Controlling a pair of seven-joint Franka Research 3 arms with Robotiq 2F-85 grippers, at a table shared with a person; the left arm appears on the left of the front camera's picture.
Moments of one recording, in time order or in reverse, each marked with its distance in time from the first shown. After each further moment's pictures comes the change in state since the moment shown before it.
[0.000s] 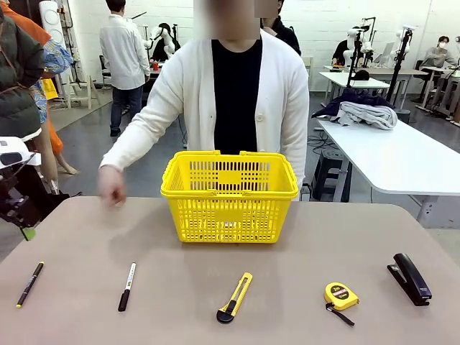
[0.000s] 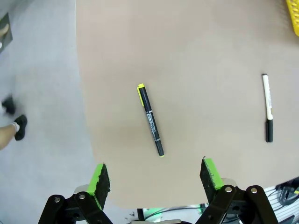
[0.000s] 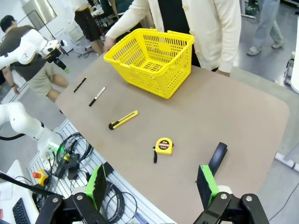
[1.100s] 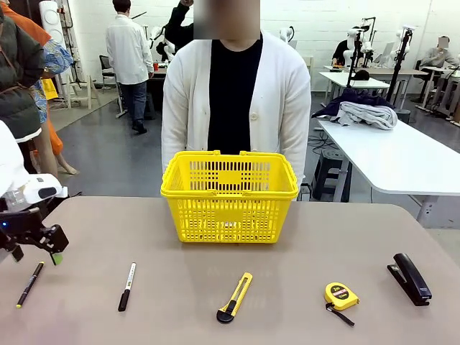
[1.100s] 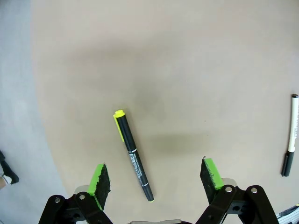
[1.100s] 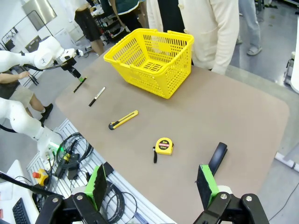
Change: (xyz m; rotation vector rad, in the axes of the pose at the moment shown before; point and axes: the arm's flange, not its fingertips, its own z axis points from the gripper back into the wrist) left arm 0.025 -0.015 -0.105 -0.028 0.094 0.008; right arm 0.000 0.000 0.000 0.000 0.000 0.000
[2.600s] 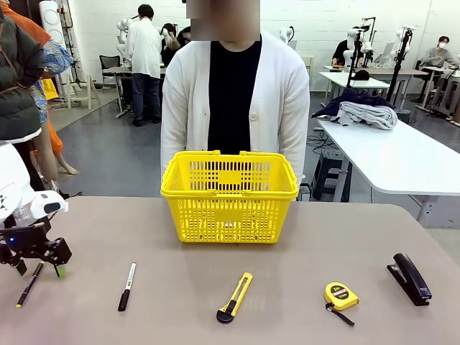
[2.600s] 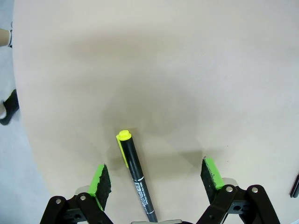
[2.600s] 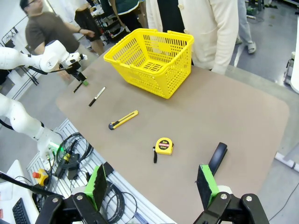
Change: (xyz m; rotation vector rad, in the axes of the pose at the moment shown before) left arm 0.007 0.012 -0.038 -0.011 0.008 0.069; right arm 0.000 0.000 0.000 0.000 0.000 0.000
